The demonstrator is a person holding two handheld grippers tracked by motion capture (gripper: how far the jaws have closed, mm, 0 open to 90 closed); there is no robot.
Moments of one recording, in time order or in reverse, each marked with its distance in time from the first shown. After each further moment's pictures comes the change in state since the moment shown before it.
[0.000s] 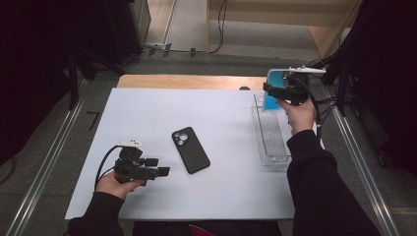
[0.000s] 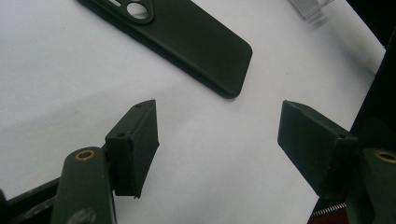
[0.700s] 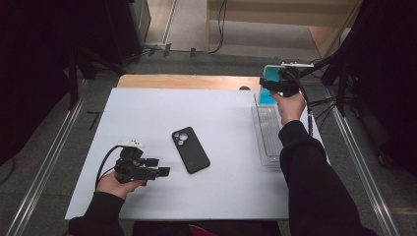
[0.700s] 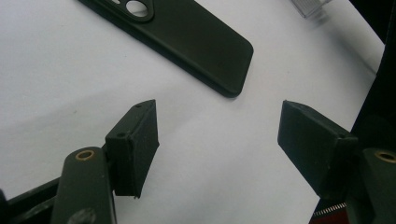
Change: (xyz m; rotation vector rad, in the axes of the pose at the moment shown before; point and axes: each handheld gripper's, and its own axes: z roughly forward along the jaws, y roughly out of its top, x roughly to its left) left arm 0.001 0.000 0.002 0.007 -0.003 0.000; right arm -0.016 0.003 0.057 0.034 -0.061 0.071
